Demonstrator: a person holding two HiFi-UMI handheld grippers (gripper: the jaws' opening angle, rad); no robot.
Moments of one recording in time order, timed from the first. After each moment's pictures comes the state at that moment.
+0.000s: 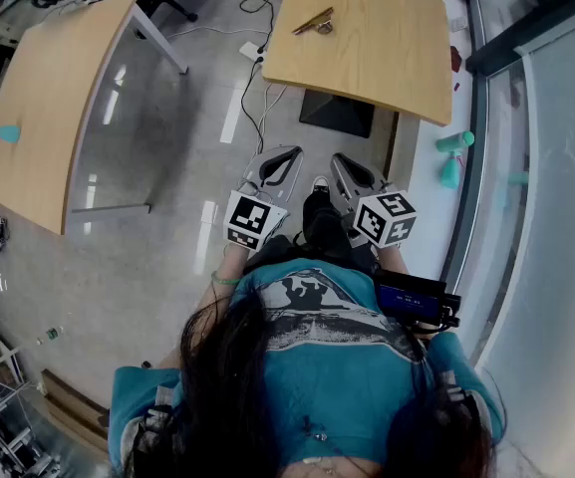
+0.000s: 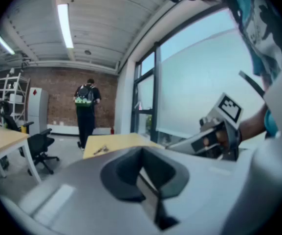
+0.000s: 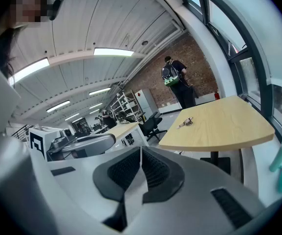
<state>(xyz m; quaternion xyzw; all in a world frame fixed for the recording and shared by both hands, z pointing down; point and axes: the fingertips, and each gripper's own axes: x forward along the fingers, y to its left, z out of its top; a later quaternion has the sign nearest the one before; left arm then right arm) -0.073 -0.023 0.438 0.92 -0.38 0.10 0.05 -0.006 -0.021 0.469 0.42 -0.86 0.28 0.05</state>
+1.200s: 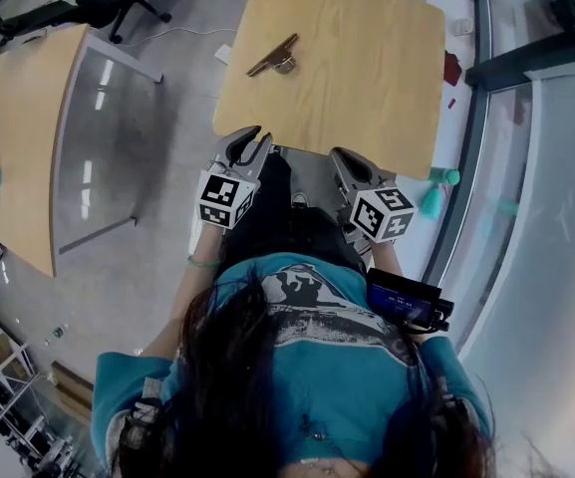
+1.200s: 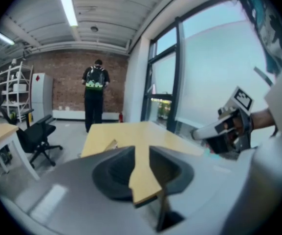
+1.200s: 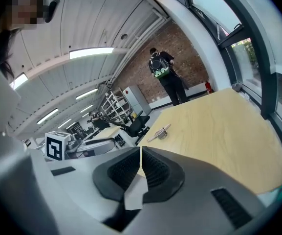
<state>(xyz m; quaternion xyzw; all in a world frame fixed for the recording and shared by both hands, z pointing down) -0.012 -0.288 0.502 0.89 -0.41 0.17 0.12 0.120 -0.255 0.503 0.43 -0.83 0.35 0.06</state>
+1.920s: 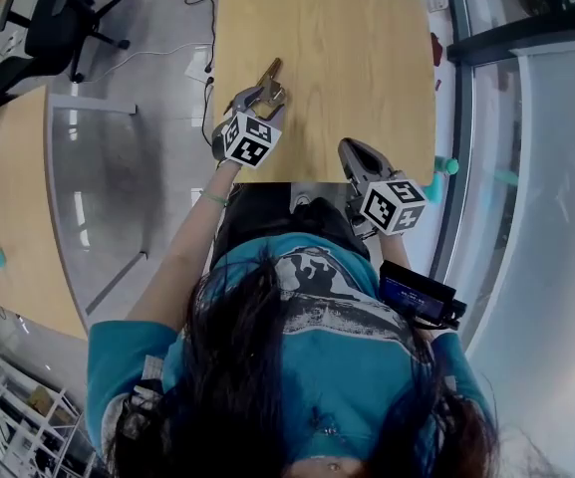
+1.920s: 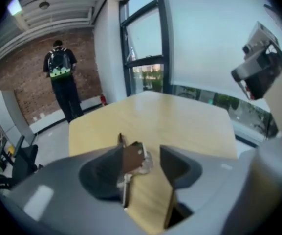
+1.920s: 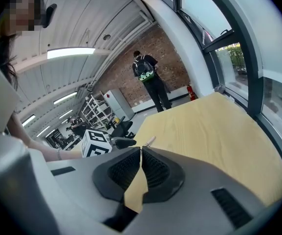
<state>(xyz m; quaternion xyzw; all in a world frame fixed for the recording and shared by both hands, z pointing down) 0.027 -0.488 0.621 0.89 -0.28 0.37 0.06 0.133 -0.369 0.510 0.52 -0.77 0.37 0.06</state>
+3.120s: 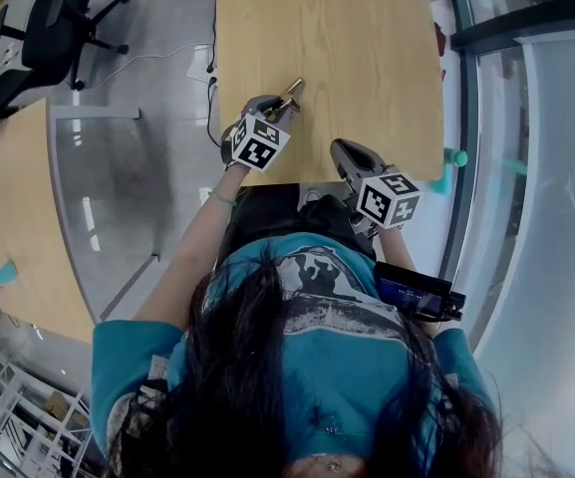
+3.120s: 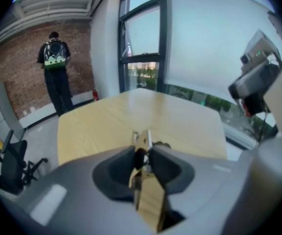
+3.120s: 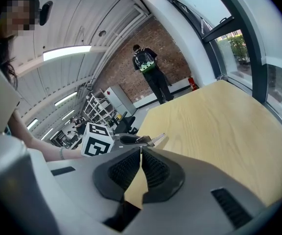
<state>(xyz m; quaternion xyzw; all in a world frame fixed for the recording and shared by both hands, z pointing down) 0.039 -0.474 0.633 0.89 -0.23 0.37 0.10 0.106 -0.372 0.538 0.50 -0.76 0.41 0.07</state>
